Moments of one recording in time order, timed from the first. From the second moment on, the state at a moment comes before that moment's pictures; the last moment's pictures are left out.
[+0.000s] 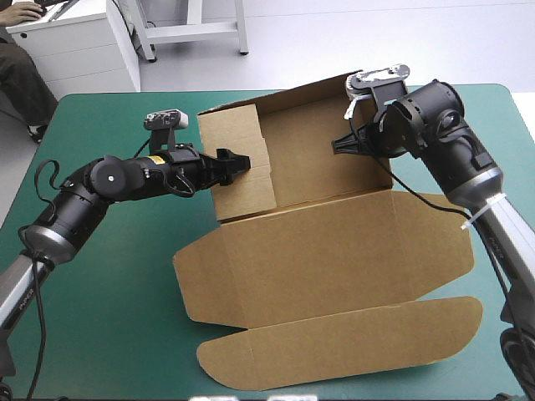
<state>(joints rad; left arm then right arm) -0.36 1.38 -1.23 -0.72 0.63 0.16 0.49 1.59 -1.83 -0.24 1.24 0.24</state>
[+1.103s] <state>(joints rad) -0.35 1.42 -1.29 -0.52 0.64 0.06 0.49 1.55 -1.84 -0.23 1.25 0.29</state>
